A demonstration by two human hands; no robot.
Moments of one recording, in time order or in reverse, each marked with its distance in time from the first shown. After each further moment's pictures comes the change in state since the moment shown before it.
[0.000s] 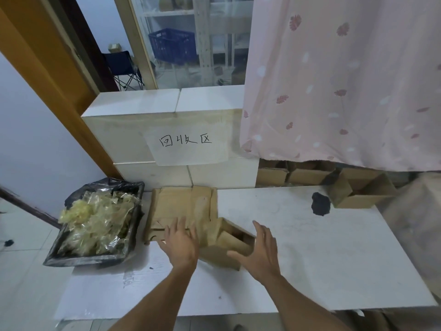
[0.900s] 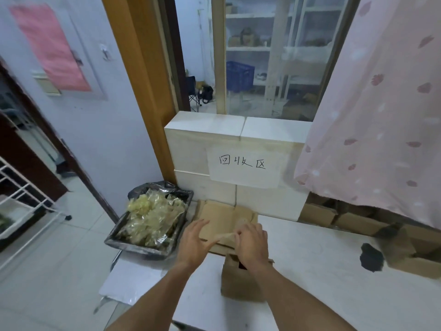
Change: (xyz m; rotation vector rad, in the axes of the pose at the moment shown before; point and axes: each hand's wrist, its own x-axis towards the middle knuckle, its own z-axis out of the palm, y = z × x) left_hand 0.026 -0.057 -0.086 -0.391 -0.020 0.207; right_hand 0.038 -0.161 0.035 -0.405 -0.037 -0.382
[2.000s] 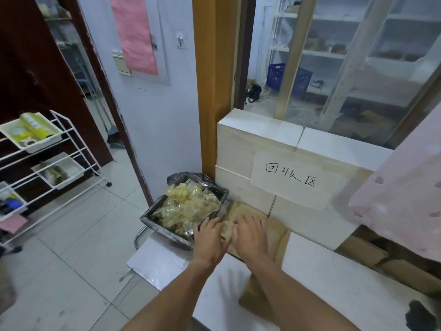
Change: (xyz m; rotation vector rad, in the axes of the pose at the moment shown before) left_hand 0.011 -0.023 -0.026 0.489 0.089 -0.076; right_hand 0.041 -0.087 0.019 -0.214 0.059 -0.330
